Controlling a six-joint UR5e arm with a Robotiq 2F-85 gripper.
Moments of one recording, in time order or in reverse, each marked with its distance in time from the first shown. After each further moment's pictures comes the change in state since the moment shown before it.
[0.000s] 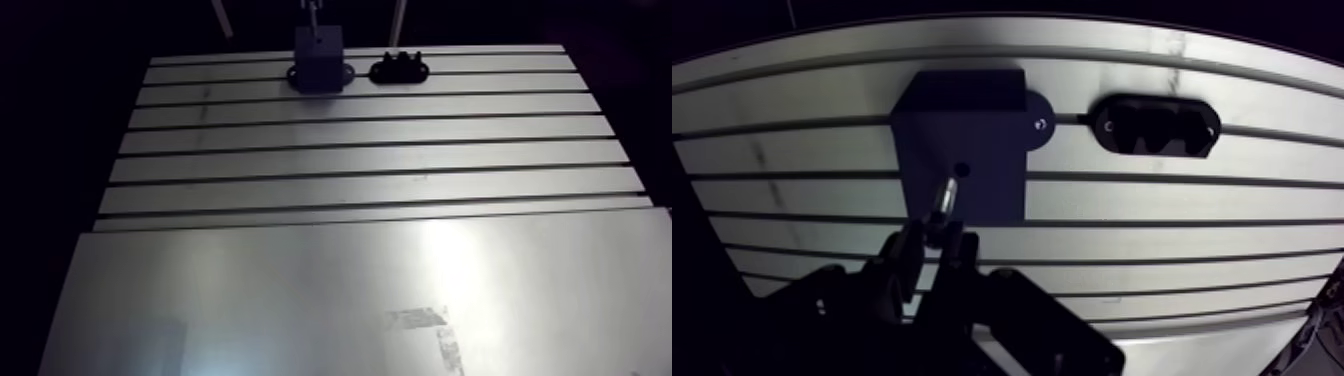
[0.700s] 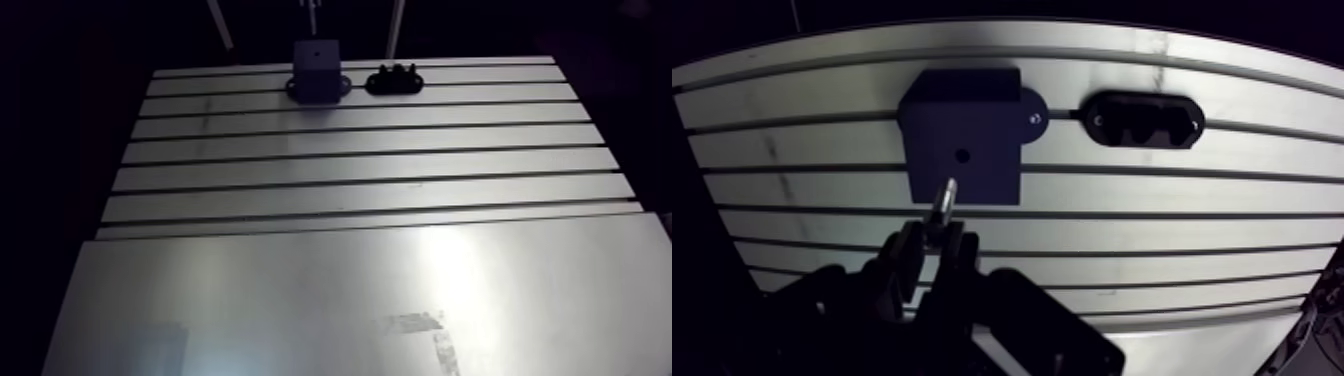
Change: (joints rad) arm -0.006 -0.029 -0.006 0.008 0.005 -0.006
